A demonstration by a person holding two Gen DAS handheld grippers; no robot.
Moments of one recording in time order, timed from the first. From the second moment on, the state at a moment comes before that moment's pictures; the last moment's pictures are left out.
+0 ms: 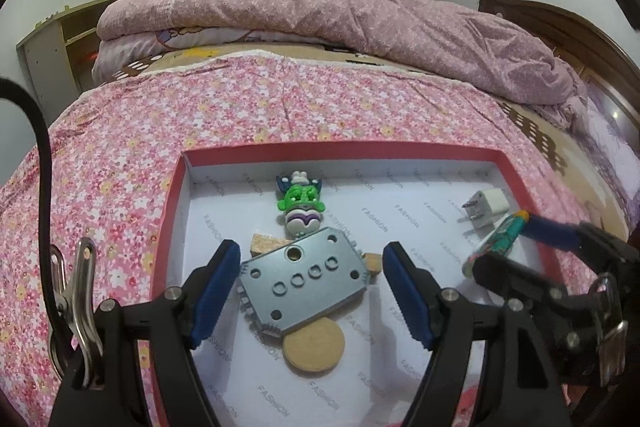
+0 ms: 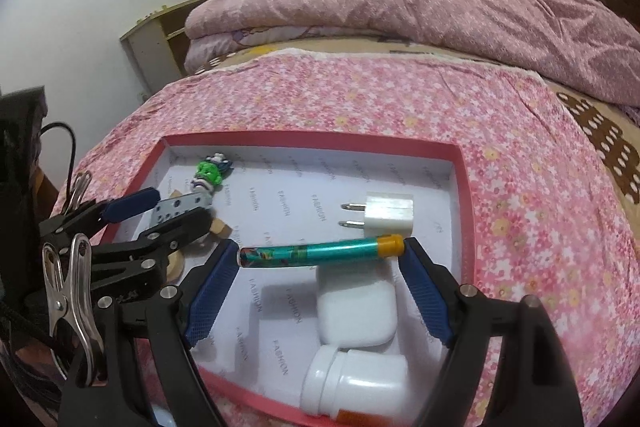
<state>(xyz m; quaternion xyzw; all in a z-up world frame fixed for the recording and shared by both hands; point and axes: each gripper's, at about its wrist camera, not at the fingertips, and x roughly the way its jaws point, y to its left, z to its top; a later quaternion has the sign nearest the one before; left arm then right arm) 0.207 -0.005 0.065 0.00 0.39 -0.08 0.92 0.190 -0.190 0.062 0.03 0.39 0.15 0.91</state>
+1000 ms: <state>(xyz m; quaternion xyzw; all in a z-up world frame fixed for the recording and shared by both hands) 0.133 -0.011 0.092 0.00 0.39 -0.08 0.92 0.109 -0.221 0.079 0.08 0.36 0.17 0.91</state>
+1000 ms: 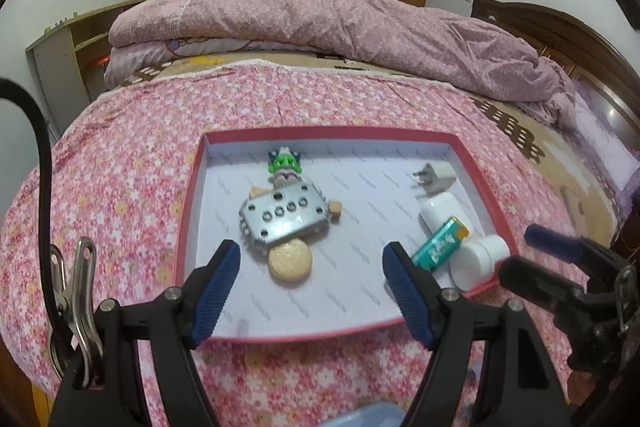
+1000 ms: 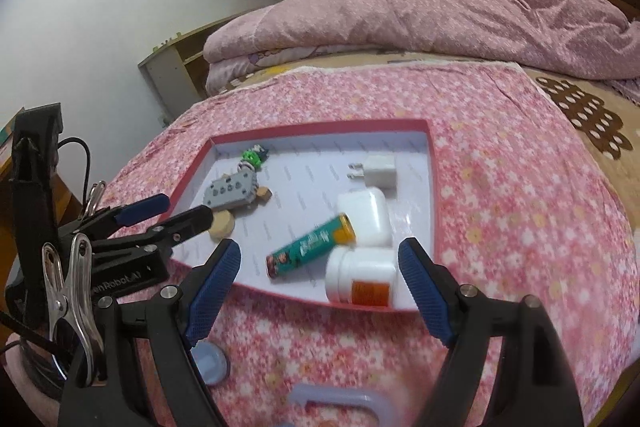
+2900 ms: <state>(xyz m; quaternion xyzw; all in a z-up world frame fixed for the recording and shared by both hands) 0.033 -0.030 0.015 0.03 0.42 -0.08 0.90 0.019 -0.236 0.006 0.05 0.42 0.09 0.90</state>
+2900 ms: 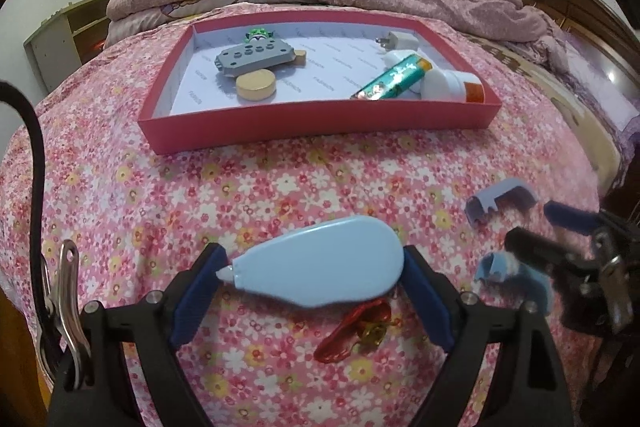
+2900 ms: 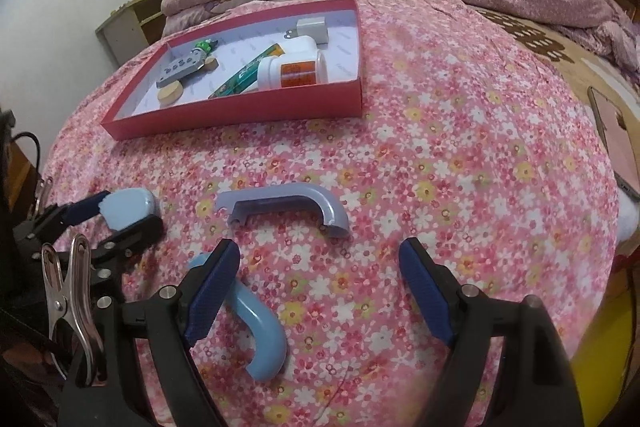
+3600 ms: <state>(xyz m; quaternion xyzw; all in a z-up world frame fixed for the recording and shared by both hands) 0.039 -0.001 0.031 0.01 0.40 -0.07 0.91 0.036 -0.212 0.009 0.06 0.41 0.06 0.91</state>
